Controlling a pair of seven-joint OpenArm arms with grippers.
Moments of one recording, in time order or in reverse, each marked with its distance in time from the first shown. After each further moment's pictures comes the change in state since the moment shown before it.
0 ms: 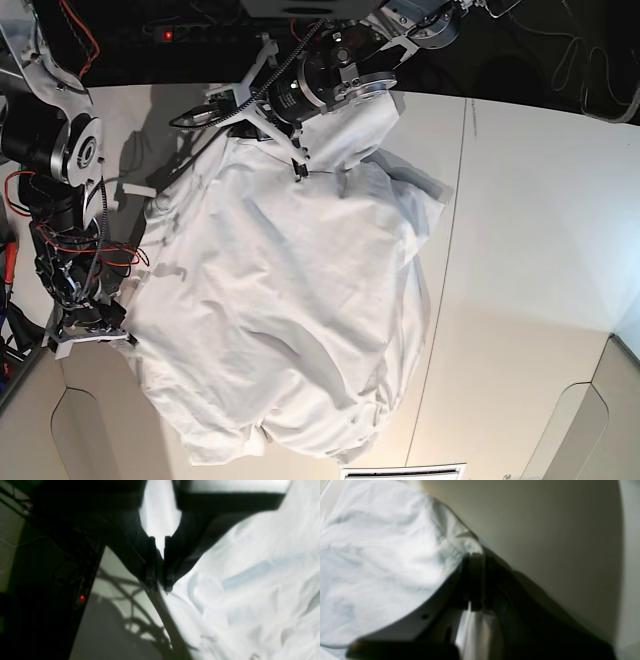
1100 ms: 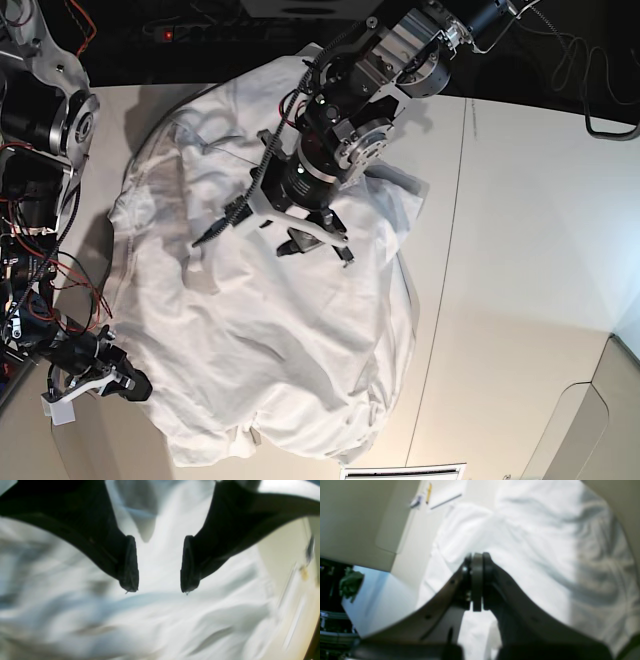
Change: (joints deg) left arm -6.1 4.9 -8.0 -0.2 7.7 13.3 10.4; right arm -5.4 1.0 -0.3 33.3 23.4 20.6 -43.6
